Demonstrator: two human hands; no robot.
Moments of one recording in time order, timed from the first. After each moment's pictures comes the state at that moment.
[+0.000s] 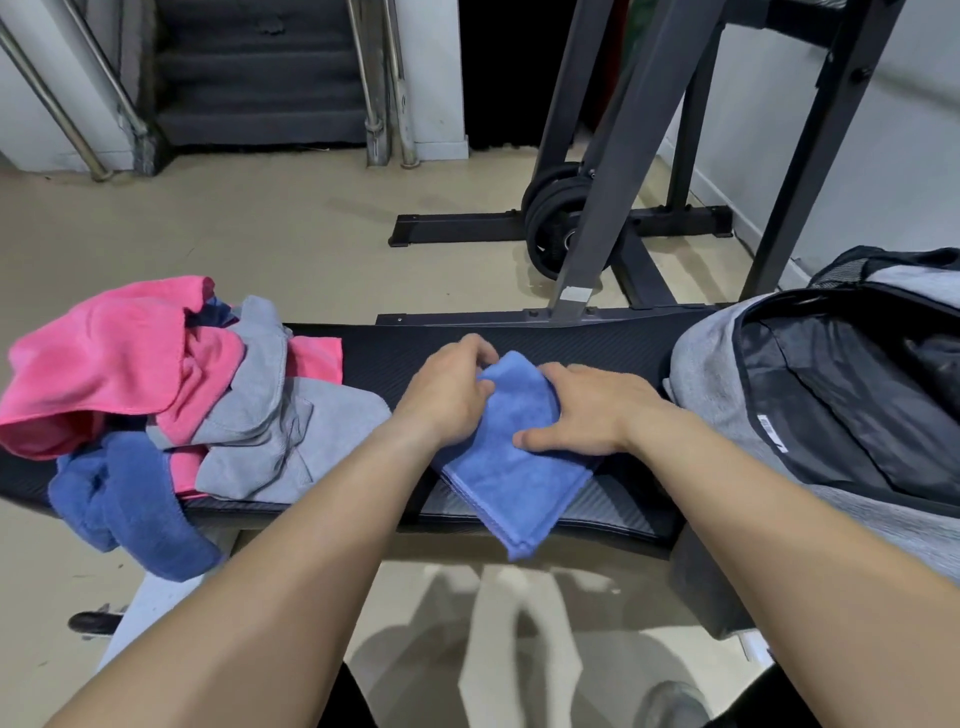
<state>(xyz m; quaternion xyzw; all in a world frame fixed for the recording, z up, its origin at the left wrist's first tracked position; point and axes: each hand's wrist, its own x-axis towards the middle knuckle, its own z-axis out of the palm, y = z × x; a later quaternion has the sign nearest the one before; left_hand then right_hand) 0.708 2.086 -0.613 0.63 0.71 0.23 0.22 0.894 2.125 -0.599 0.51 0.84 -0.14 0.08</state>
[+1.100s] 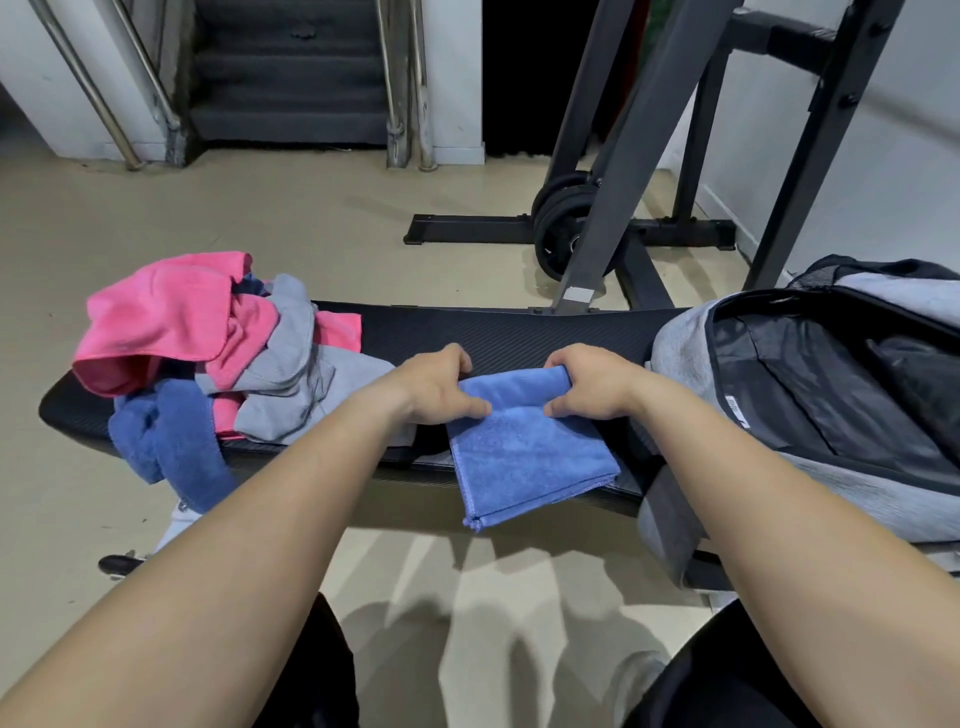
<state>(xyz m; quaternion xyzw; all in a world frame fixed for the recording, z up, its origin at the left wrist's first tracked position) 0.699 2.041 -0.586 0.62 0.73 0.08 0.27 0.910 2.113 -0.584 0.49 0.83 -0.26 0.01</state>
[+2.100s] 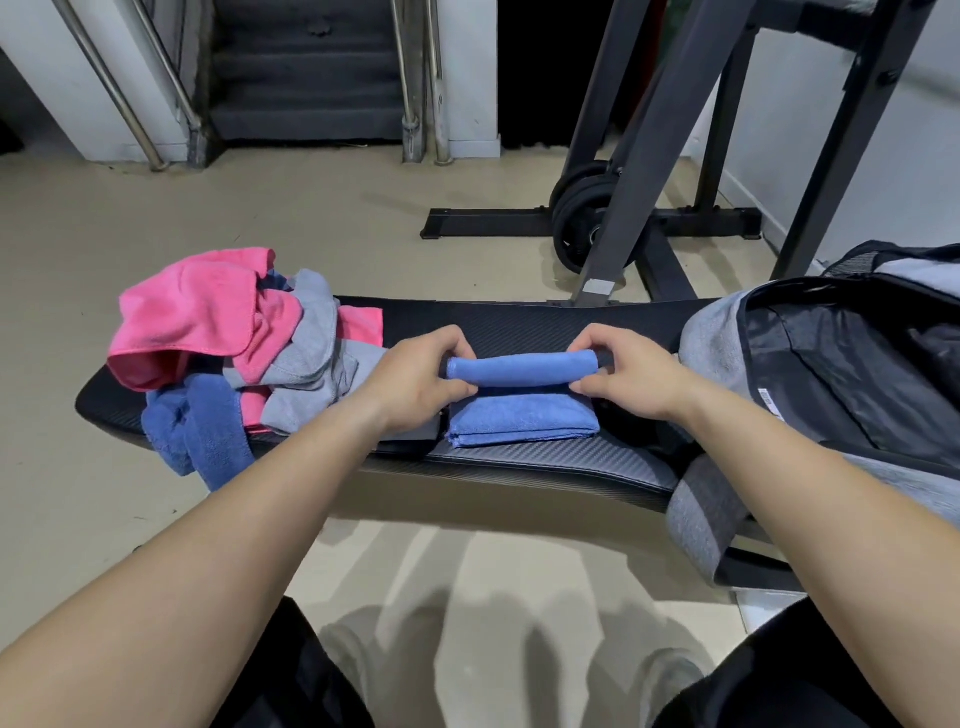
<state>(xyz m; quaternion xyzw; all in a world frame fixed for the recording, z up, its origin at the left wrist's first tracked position) 0.664 2.017 -0.597 0.66 0.67 0.25 0.22 0.926 2.106 -0.594 0.45 0.81 -0.35 -0.15</state>
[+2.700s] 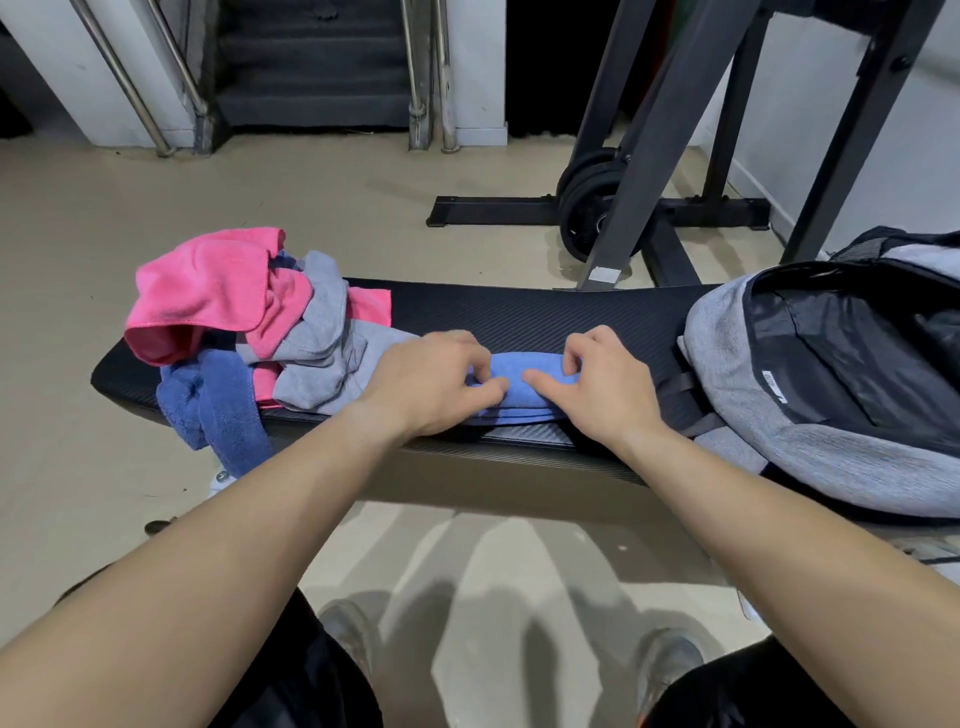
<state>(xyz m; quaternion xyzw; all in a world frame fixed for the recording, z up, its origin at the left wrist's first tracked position) 0.683 1.993 -0.597 0.72 0.68 0.12 0.02 0.890 2.057 -0.626 0.54 0.79 -0.17 -0.22</state>
